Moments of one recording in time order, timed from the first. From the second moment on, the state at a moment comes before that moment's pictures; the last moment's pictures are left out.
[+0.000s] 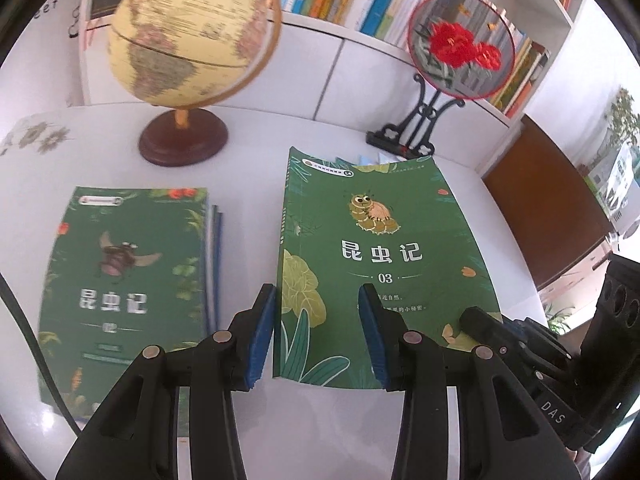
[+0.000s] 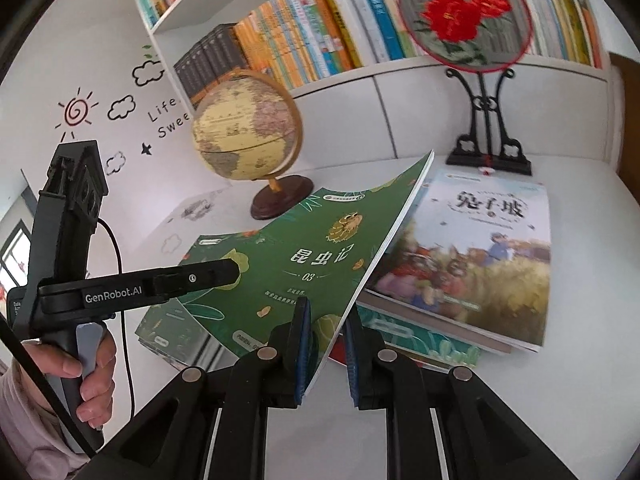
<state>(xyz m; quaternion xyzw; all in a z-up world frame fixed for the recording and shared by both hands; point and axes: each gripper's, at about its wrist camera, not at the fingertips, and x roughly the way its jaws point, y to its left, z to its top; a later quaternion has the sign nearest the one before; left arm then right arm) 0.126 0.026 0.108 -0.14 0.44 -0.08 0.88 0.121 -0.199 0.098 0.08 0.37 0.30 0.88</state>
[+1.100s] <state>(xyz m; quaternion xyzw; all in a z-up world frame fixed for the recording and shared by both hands) 0.059 0.197 0.099 -0.19 0.42 0.03 0.88 0.106 -0.012 0.095 0.05 0.38 0.40 0.83</state>
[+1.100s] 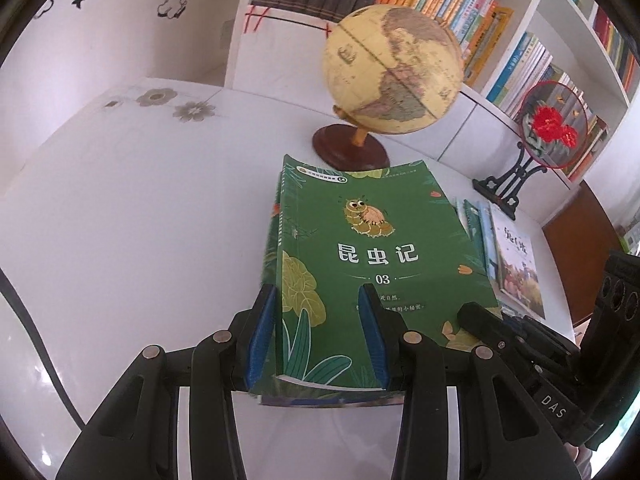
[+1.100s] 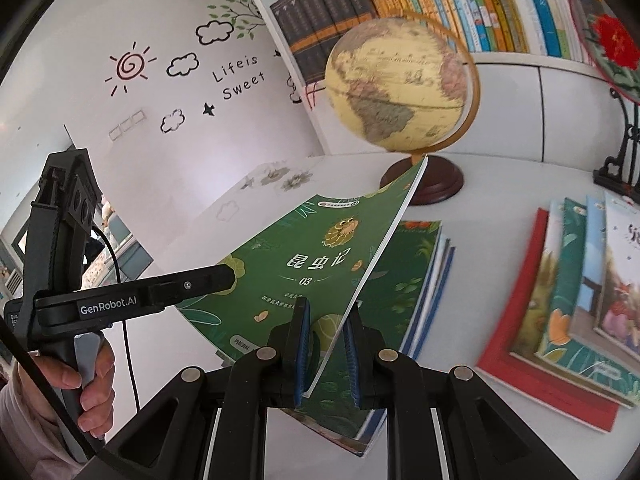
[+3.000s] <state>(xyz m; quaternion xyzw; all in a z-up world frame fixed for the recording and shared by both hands) 0.119 0.121 0.086 -0.16 0.48 0.02 0.86 0.139 -0.137 0.061 0.15 0.44 0.27 0.85</state>
